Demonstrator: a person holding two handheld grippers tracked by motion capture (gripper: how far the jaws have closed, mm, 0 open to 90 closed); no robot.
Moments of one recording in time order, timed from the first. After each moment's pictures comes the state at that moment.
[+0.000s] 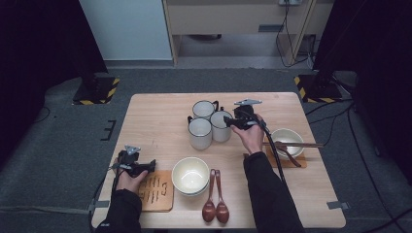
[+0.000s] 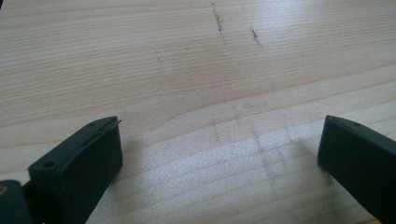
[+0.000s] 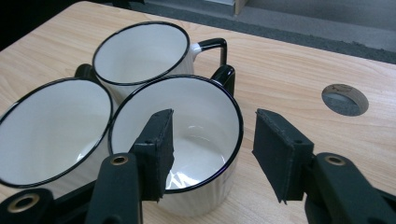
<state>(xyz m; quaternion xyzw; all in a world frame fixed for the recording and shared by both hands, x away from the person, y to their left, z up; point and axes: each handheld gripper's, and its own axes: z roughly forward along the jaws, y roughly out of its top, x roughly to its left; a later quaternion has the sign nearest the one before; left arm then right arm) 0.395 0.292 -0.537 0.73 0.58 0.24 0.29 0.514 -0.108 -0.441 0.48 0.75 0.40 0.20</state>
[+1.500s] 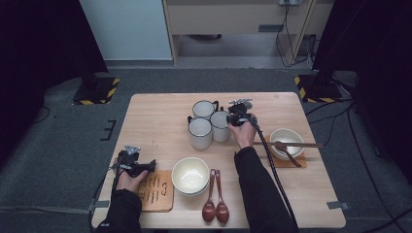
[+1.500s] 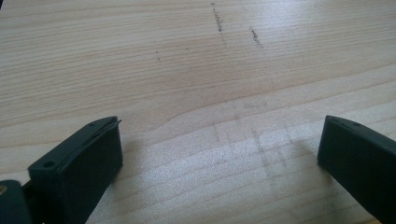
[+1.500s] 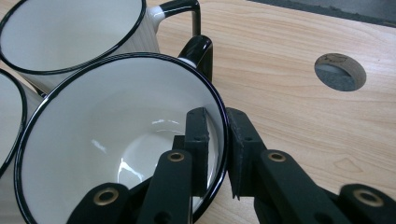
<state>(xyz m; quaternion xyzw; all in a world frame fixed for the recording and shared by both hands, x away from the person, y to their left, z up) 0.395 0.293 -0.537 0.73 0.58 0.24 0.29 0.544 -0.092 -0.466 0.53 0.76 0.33 0.20</state>
